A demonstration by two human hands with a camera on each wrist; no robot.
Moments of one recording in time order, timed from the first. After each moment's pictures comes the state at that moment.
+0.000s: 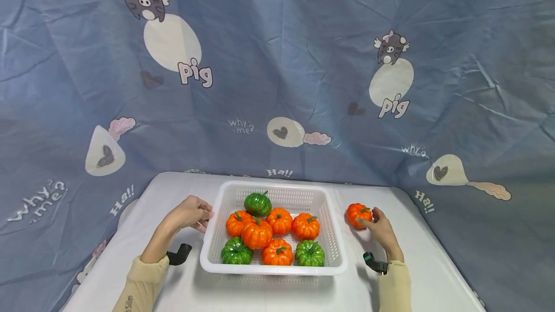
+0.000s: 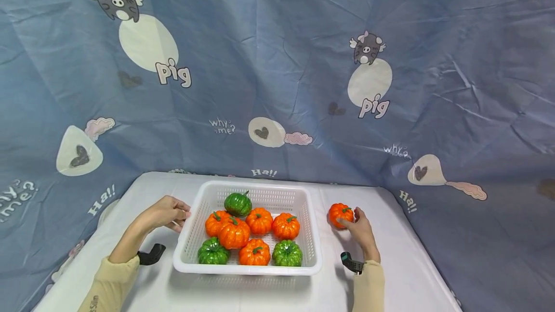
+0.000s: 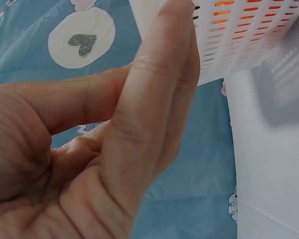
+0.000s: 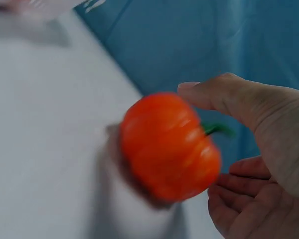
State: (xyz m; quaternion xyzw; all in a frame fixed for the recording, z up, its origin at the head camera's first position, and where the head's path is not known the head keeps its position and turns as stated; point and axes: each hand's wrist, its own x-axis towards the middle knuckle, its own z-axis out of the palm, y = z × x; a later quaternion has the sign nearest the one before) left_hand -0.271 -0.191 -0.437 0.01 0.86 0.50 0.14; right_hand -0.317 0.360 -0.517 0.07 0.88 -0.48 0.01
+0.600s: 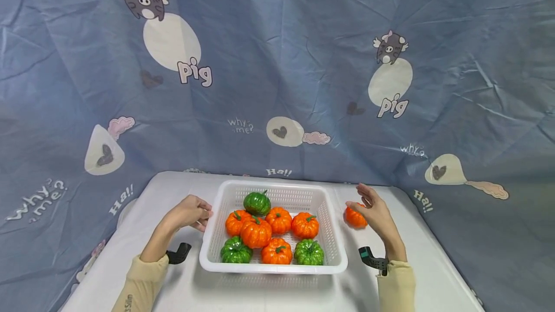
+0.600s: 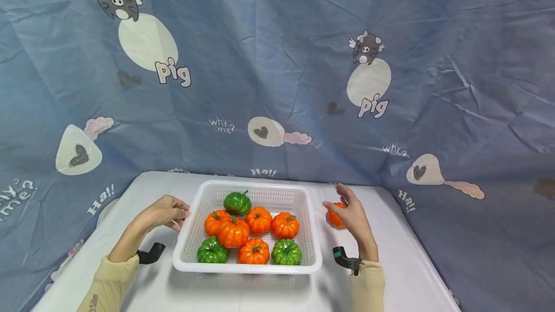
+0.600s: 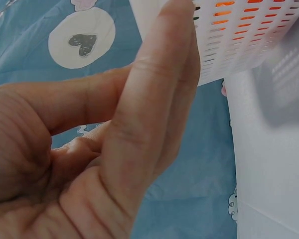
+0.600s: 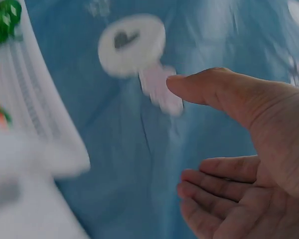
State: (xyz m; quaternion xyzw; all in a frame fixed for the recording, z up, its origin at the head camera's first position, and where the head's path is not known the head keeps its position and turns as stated) left_hand -0.270 -0.191 -0.434 0.01 0.85 0.50 0.14; right_hand -0.283 0.304 -0.426 -0.09 0.85 -0.51 -0.08
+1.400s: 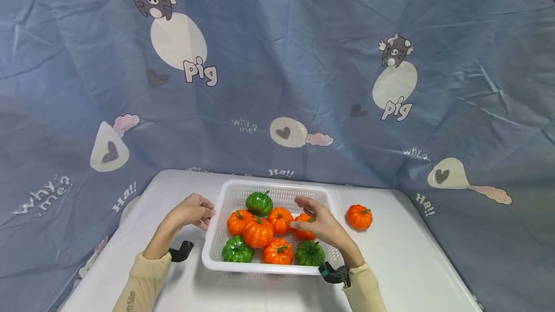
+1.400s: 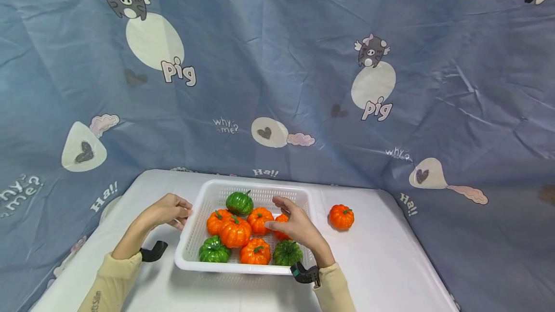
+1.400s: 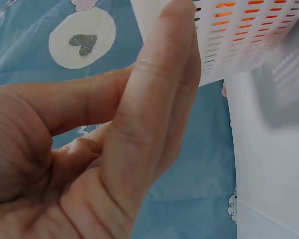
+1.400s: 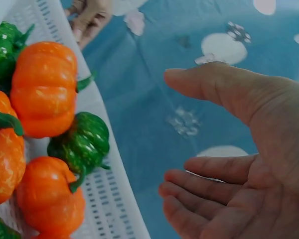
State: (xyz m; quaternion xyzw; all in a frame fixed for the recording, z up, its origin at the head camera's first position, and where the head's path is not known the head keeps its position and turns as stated) left_hand -0.269 -0.191 -0.435 0.01 0.85 0.50 0.14; right_hand -0.263 0.176 -0.425 -0.22 0.84 -0.50 0.06
